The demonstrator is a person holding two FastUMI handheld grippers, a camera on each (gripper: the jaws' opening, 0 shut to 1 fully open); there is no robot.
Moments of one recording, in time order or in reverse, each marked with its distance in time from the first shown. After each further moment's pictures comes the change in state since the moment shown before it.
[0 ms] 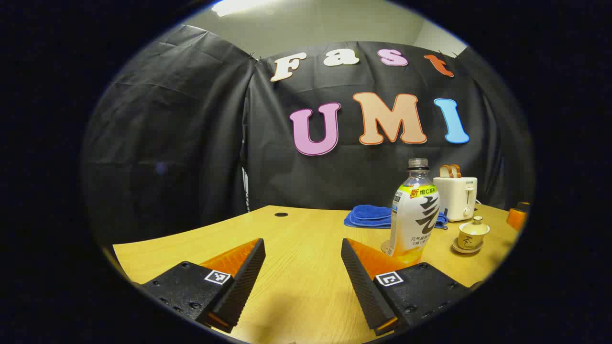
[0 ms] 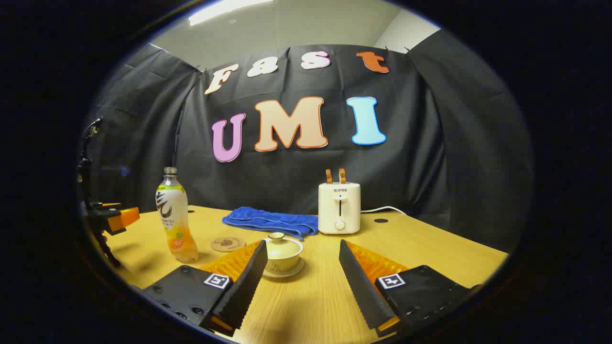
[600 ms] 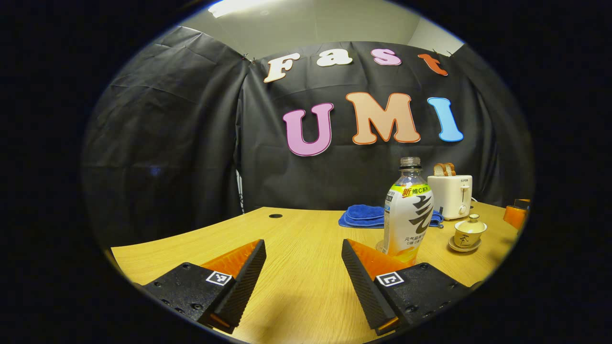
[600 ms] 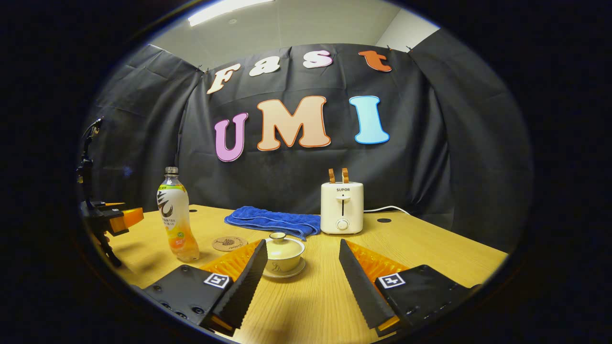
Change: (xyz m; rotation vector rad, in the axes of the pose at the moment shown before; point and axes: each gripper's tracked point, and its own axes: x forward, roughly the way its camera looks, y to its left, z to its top) left arm 0.002 -0.009 0.000 -0.003 -0.006 -0.035; right arm 0.000 0.003 0.001 0.002 0.012 0.018
